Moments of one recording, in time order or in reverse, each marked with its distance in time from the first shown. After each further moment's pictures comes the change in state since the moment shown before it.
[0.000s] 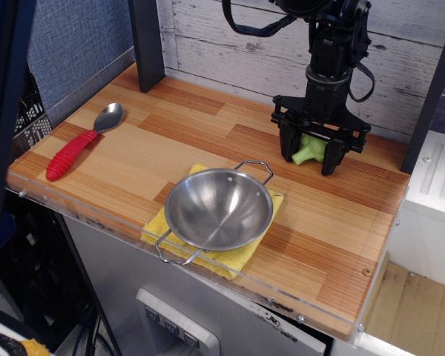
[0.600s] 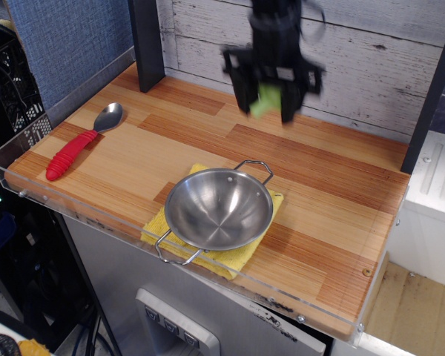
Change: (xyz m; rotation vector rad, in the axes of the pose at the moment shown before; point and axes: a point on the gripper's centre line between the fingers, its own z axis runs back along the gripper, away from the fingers) arm -0.020 0.048 0.081 -0.053 -0.168 0.090
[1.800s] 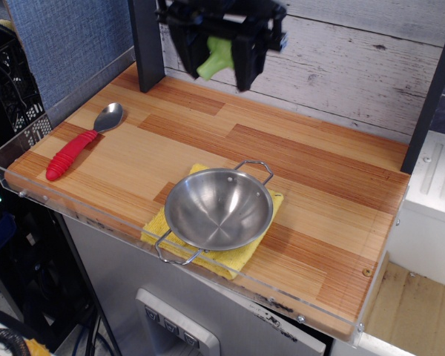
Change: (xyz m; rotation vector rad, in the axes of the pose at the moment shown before) arm -0.067 0.005 0.084 0.024 -0.076 -0.039
